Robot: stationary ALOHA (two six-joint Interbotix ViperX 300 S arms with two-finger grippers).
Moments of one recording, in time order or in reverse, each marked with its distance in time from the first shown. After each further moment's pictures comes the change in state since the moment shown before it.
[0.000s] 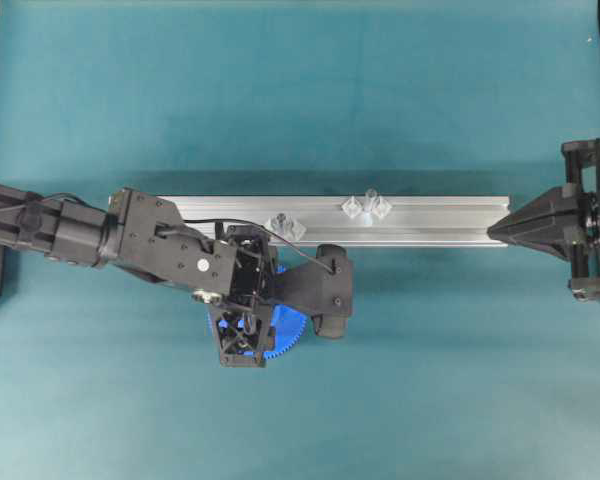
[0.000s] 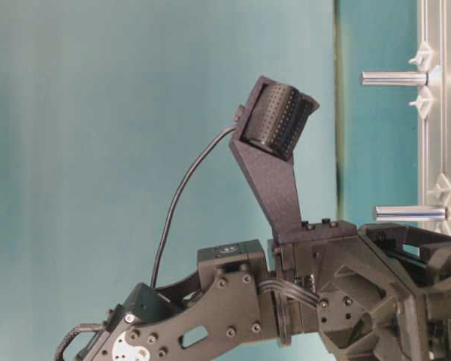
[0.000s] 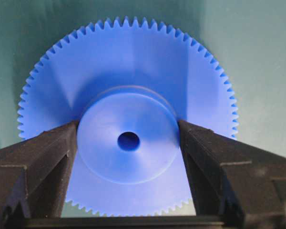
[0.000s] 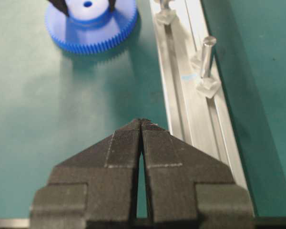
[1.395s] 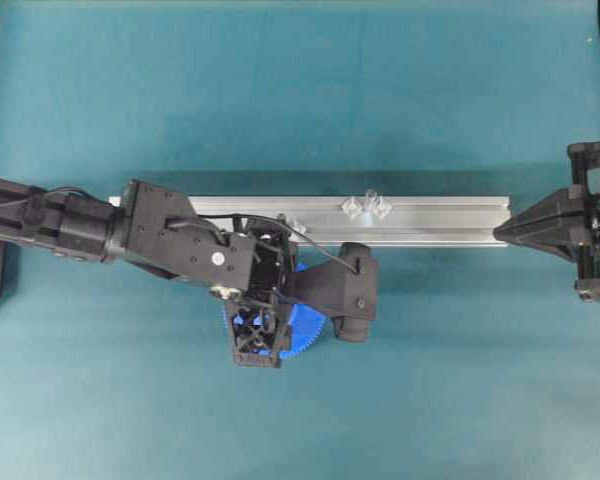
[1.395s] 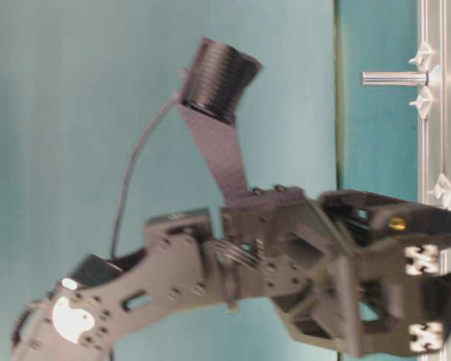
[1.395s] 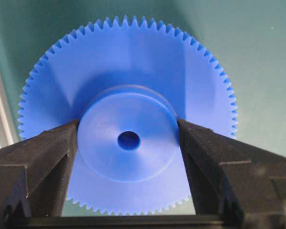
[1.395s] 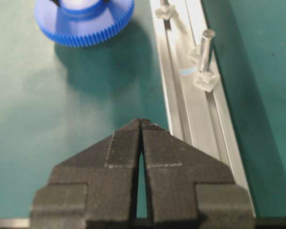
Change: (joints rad) left arm 0.003 -0.009 -0.132 0.000 0.127 0.055; right arm 0.000 -0.038 0.028 0.000 0.003 0.000
